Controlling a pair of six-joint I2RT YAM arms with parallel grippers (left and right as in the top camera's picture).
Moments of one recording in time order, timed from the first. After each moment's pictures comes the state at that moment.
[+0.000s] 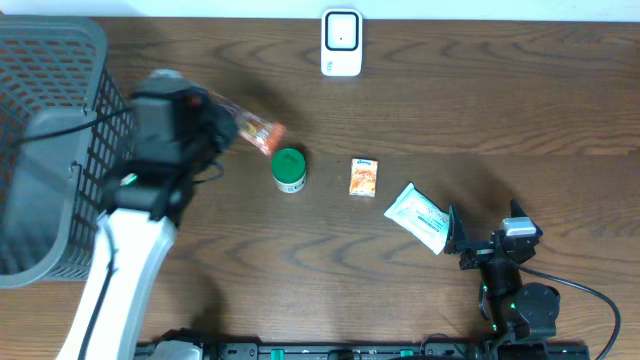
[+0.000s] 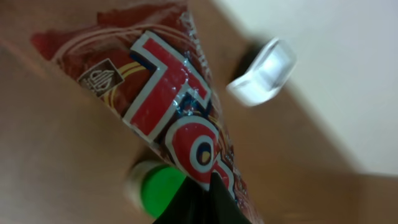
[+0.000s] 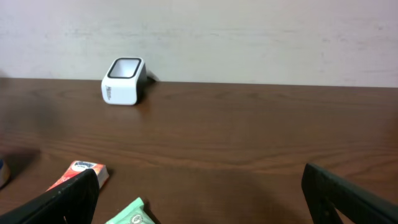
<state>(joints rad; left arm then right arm) -0.16 1.27 1.19 -0.65 0.07 -0.88 0.05 0.01 0.01 -0.07 -0.06 0.02</state>
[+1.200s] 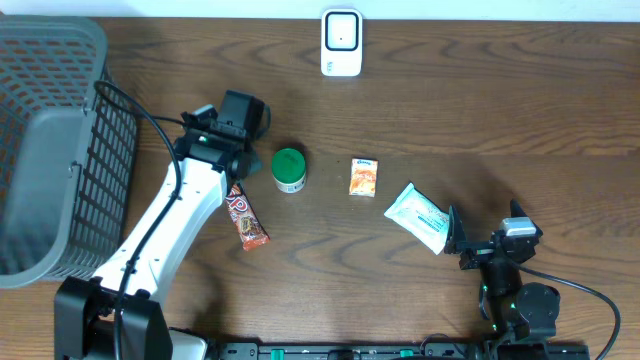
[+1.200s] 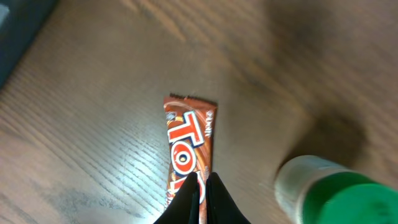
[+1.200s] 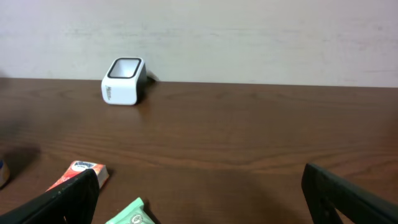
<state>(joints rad) -0.29 1.55 1.15 -0.86 -0.32 -0.80 0.05 0.01 0.01 -0.07 -0.06 0.02</state>
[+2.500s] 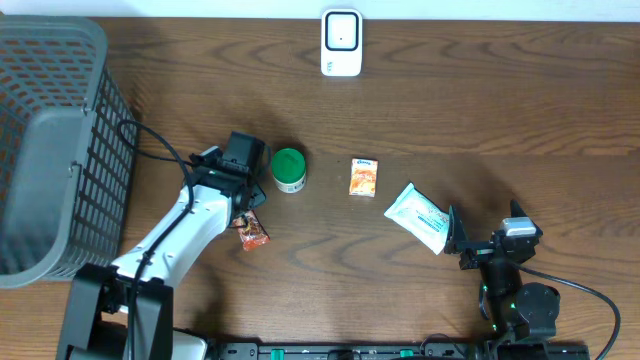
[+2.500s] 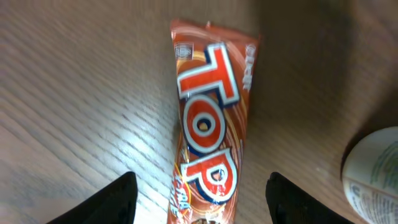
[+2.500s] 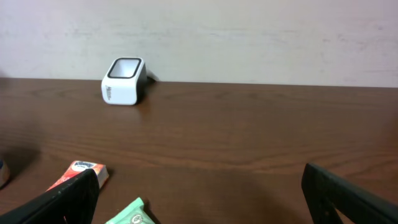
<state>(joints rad) -0.29 1.55 0.87 -0.64 -0.25 -0.85 0.05 0.01 0.01 -0.07 -0.06 0.02</state>
